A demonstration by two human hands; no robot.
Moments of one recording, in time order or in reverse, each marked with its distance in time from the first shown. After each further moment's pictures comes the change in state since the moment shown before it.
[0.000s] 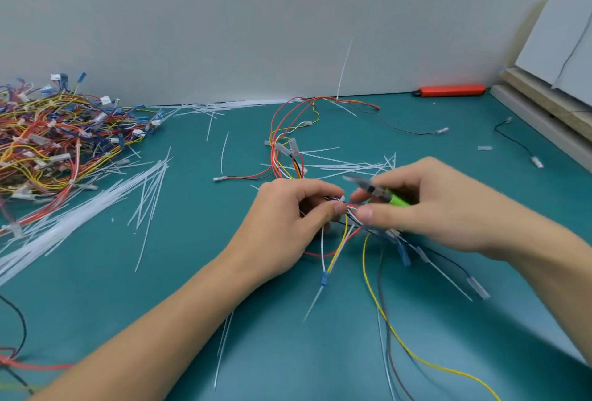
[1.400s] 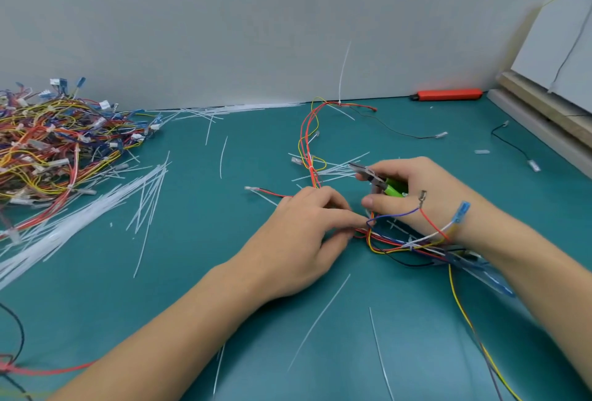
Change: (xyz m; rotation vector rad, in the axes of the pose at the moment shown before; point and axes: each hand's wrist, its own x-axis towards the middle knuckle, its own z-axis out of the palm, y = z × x) left_hand -0.002 0.006 0.008 0.440 -0.189 0.236; right_hand 0.028 0.034 0.002 -0.153 0.204 -0.005
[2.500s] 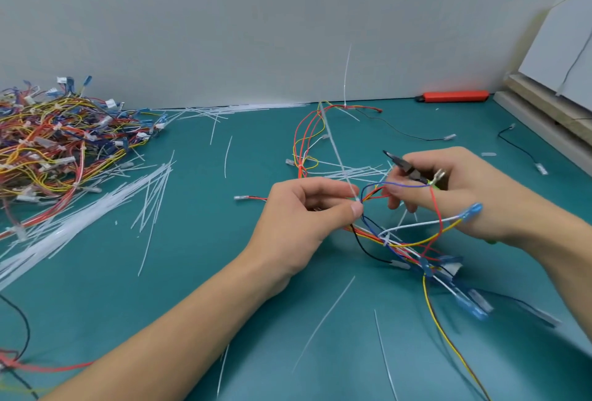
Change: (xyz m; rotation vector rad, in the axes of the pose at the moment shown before) left_hand 0.007 0.013 -0.003 -1.005 0.263 -0.480; right_hand -0.018 -0.020 -0.030 0.161 -0.056 -0.089
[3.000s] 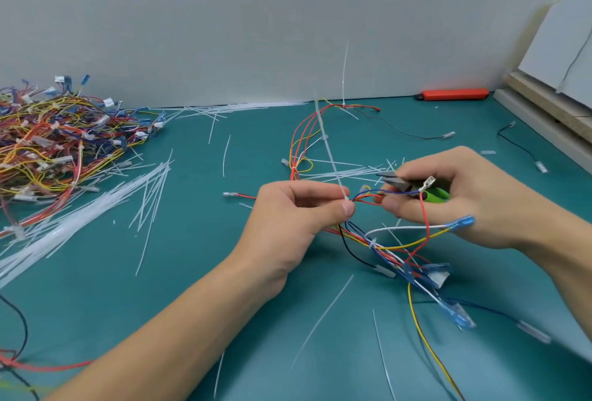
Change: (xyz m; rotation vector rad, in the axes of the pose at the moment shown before) left_hand -0.006 0.006 -0.002 -0.002 0.081 -0.065; right_hand -0.006 -0.006 -0.001 -0.092 -0.066 -0.148
